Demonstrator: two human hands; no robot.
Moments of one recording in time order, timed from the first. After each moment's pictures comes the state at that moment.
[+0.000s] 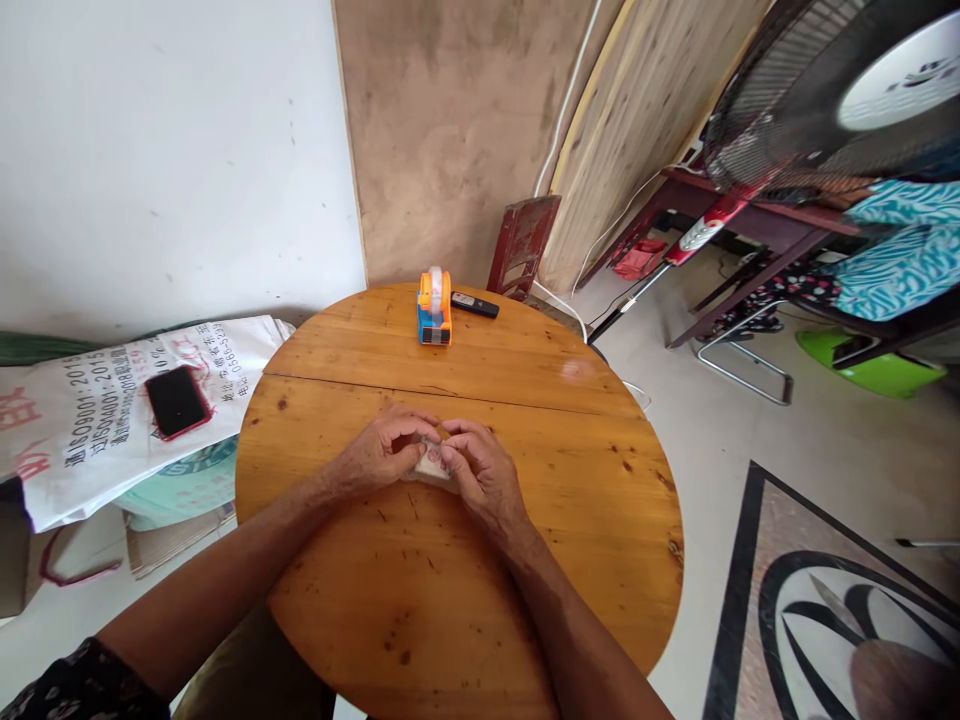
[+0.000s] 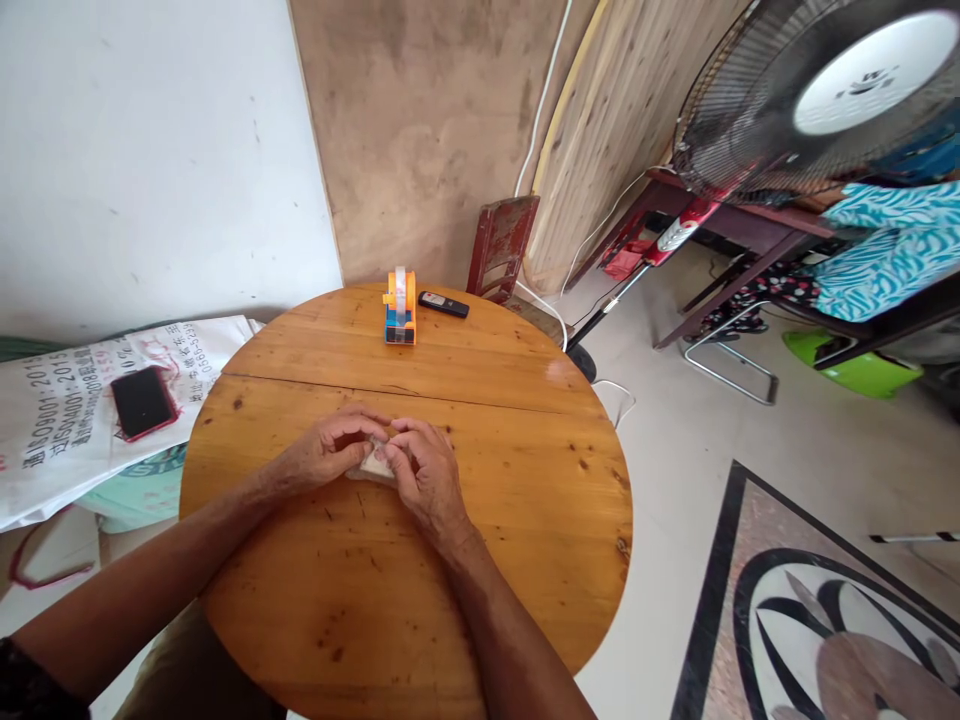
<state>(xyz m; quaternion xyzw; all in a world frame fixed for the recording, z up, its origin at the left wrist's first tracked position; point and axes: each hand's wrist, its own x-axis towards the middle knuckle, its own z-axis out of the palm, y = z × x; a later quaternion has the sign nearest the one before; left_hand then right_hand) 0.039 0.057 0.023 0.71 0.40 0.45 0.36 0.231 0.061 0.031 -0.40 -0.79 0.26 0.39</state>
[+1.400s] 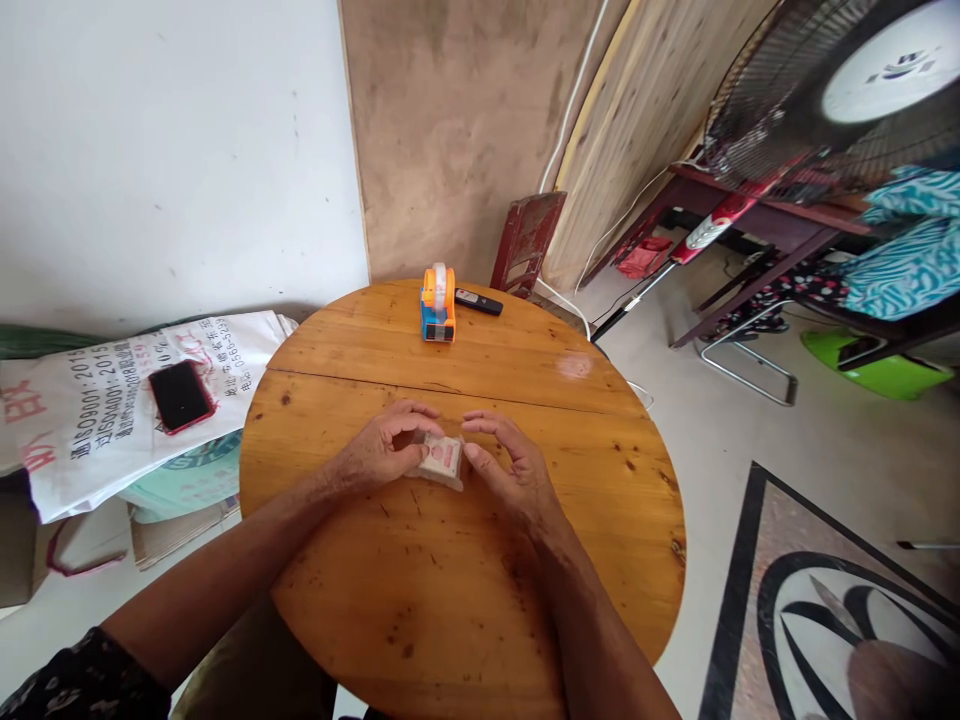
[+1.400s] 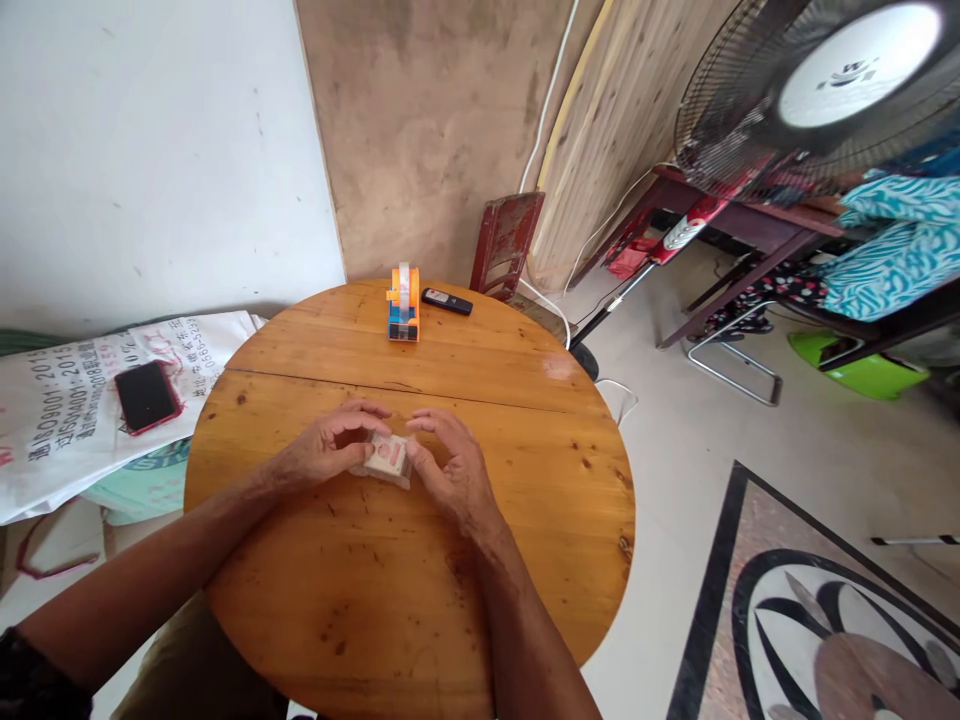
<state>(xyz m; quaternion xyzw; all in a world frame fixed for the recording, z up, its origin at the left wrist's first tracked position) 0.037 0.054 0.027 0.69 0.42 0.43 0.39 0.254 0.070 0.048 -0.39 -0.78 0.31 0.38</state>
